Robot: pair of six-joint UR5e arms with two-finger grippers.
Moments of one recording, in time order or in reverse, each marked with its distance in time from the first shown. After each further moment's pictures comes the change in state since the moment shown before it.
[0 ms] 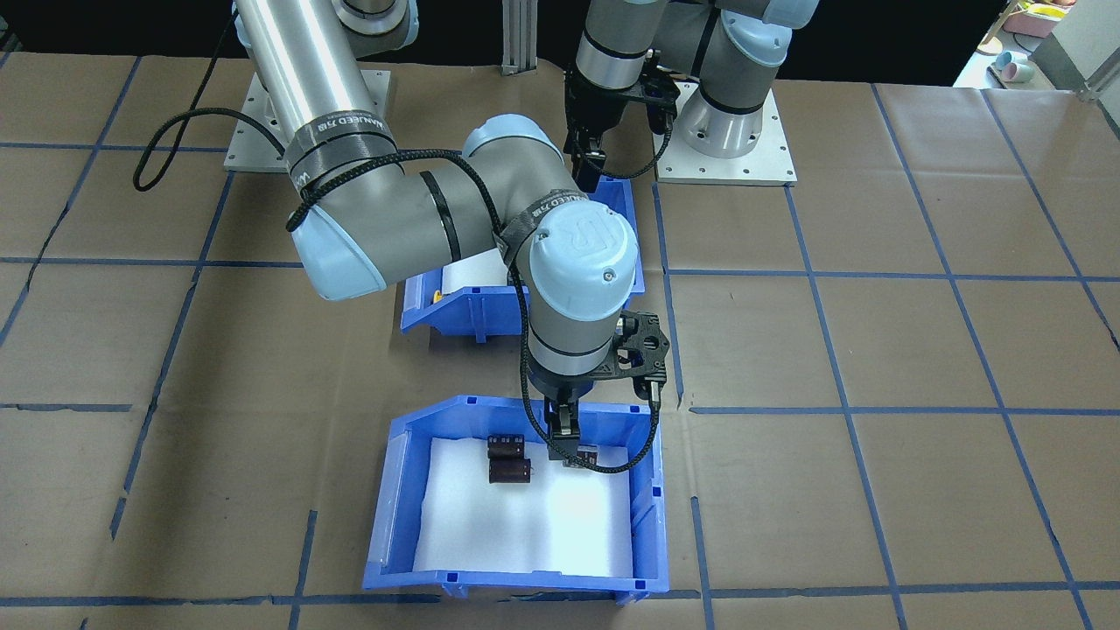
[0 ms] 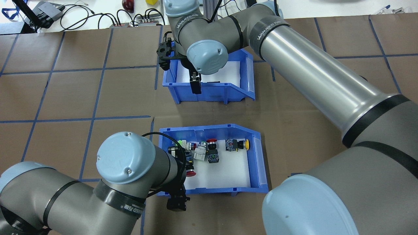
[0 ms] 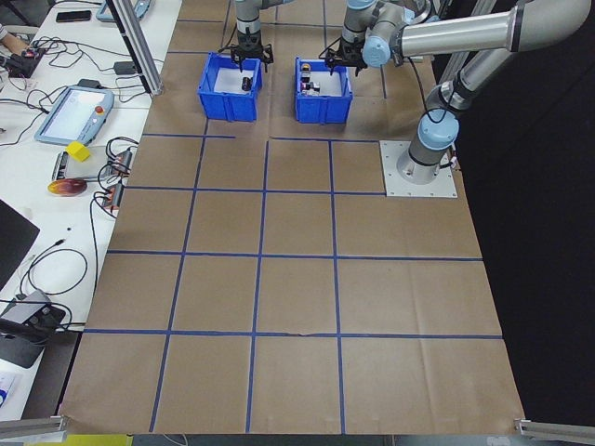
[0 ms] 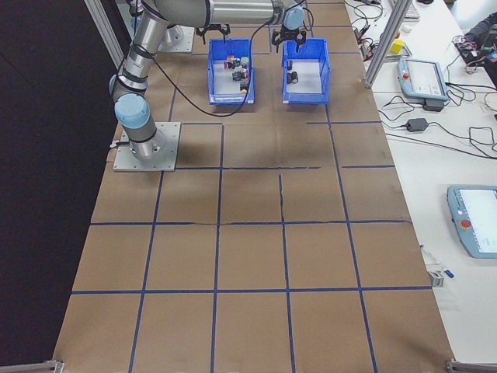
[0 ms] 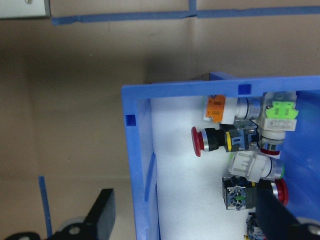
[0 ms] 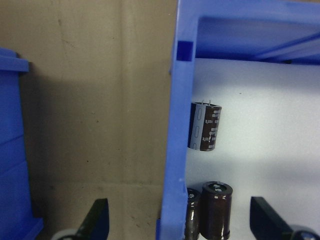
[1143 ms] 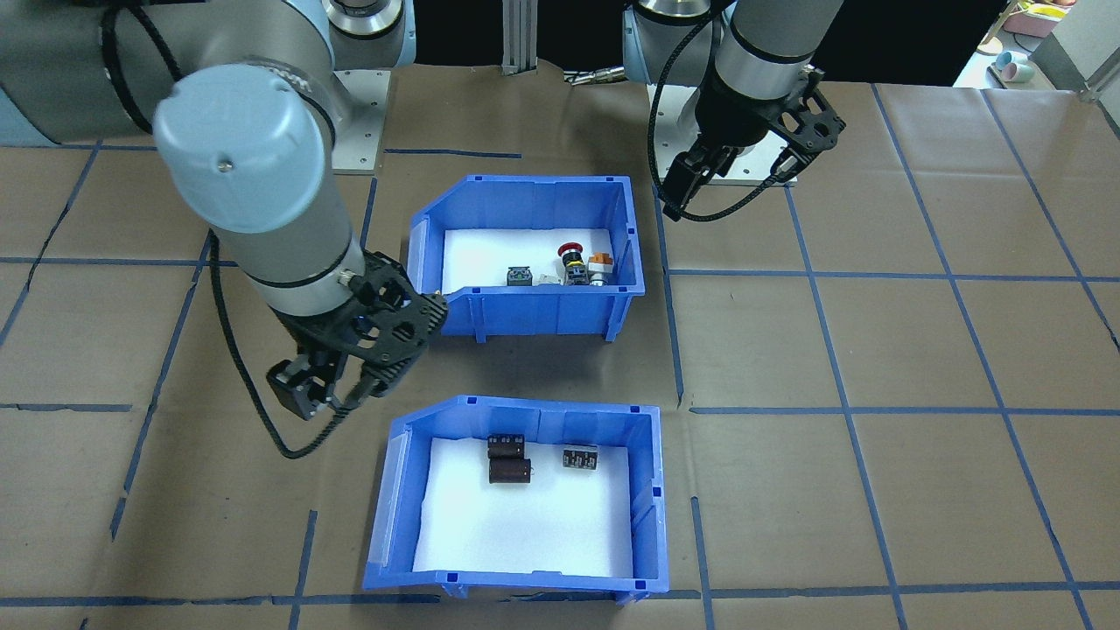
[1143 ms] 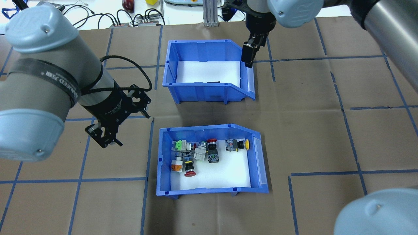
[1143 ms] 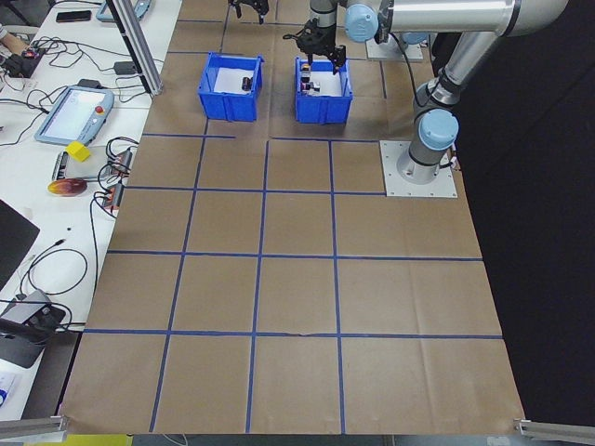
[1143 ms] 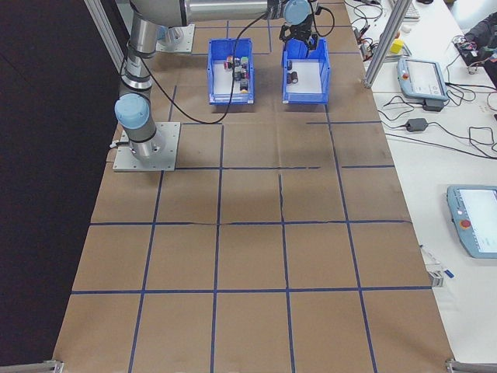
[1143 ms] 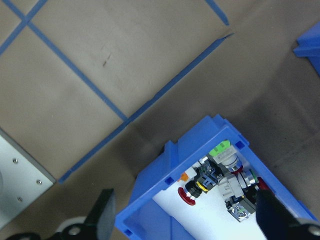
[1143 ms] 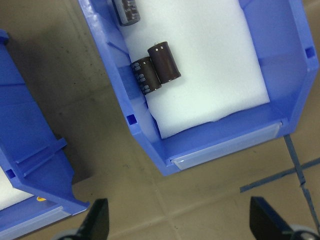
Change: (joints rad) left arm 0.250 -0.061 0.361 -0.462 0.054 0.702; right arm -0.191 -0.178 -0.027 0.226 0.003 0.174
